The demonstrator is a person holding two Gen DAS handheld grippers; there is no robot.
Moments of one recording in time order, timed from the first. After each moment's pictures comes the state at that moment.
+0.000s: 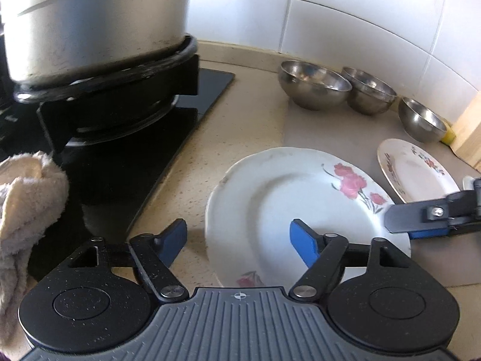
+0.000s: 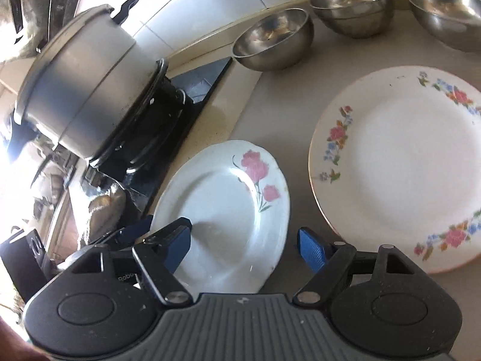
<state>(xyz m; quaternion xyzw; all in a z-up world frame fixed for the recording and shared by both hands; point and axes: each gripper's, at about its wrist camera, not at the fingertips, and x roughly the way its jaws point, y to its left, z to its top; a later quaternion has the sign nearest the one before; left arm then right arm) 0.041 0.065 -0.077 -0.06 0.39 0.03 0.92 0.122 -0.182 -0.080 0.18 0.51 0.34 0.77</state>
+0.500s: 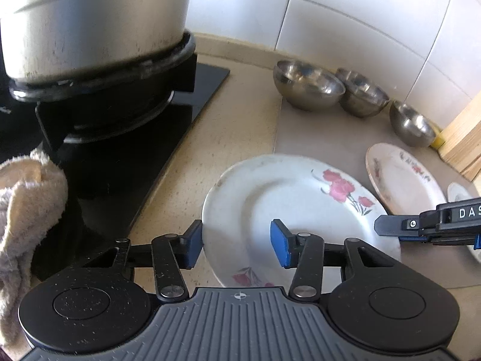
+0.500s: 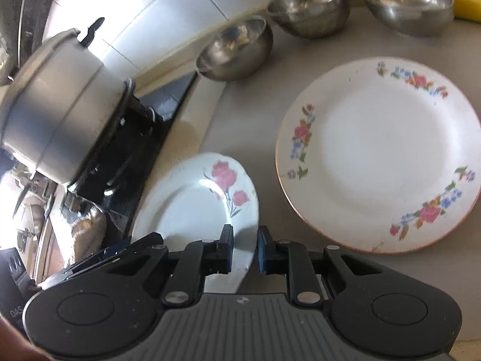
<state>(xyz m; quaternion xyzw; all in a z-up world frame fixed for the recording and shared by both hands) 0.043 0.075 -0.059 -0.10 0.41 0.01 0.91 0.121 -0.192 -0.076 0.20 0.51 0.27 0.79</state>
